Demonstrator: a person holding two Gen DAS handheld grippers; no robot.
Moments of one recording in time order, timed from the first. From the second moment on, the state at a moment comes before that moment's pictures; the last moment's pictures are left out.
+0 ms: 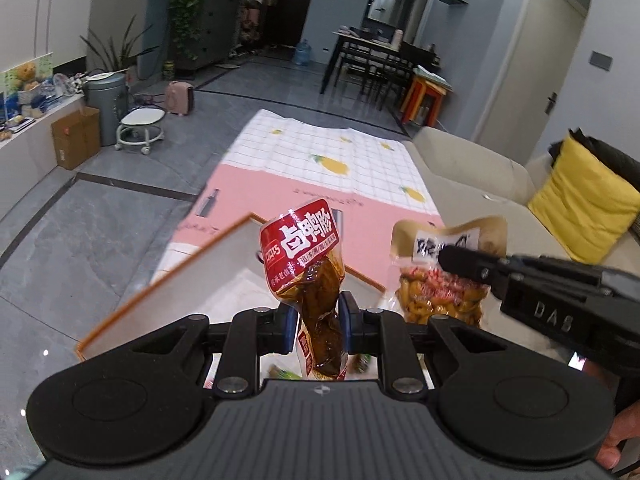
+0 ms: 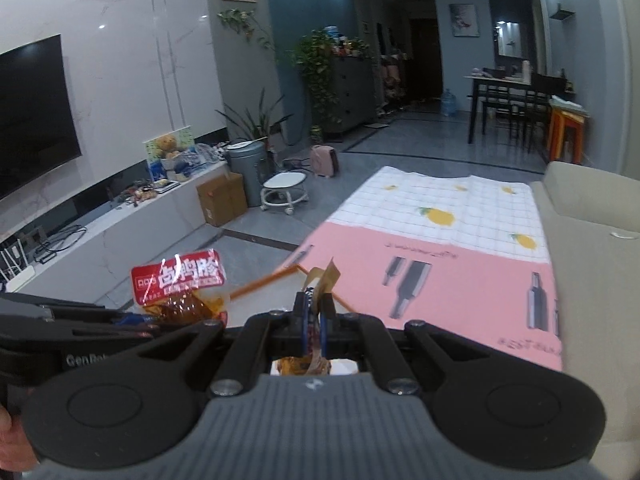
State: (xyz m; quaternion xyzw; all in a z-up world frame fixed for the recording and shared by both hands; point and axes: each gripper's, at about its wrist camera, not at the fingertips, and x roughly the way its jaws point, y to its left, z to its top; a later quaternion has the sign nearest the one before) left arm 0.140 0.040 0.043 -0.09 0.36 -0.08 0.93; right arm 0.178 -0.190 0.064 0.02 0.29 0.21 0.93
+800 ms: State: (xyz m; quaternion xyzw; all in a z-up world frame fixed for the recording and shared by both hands) left arm 0.221 0.088 -0.058 -0.02 0.50 -0.04 0.86; right arm 0.260 -0.088 -0.039 0.01 0.41 0.24 0.88
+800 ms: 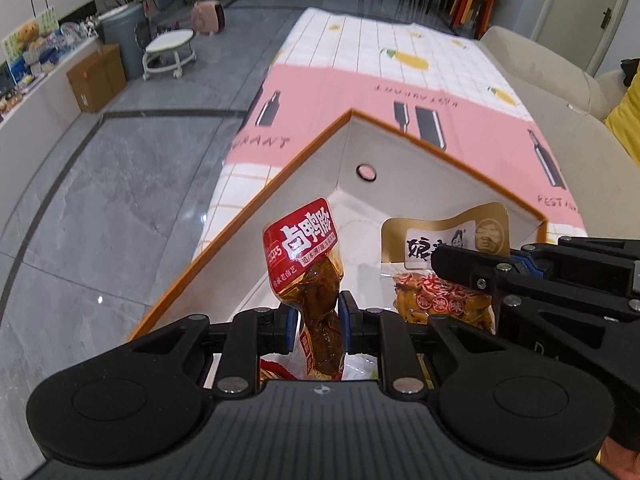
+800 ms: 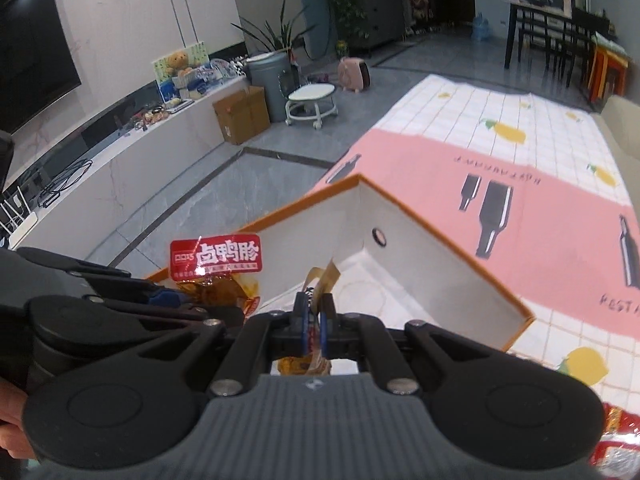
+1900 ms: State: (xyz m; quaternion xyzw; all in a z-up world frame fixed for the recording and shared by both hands) left arm 0.251 0.067 -0.102 0.10 0.53 -0.02 0.84; right arm 0.287 -0.060 -0.097 -0.17 0.44 0.20 0.86
